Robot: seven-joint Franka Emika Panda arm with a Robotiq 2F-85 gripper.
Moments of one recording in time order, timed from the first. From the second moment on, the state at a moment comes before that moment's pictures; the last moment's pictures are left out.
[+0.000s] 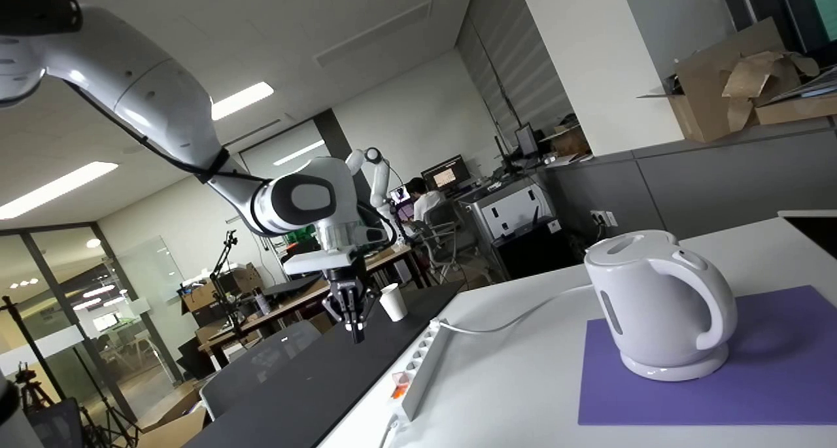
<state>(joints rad) -0.02 0.27 0.02 -2.35 0.24 2.38 -0.39</state>
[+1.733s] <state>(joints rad) -0.12 0.42 0.12 -2.33 0.32 2.50 -0.46</state>
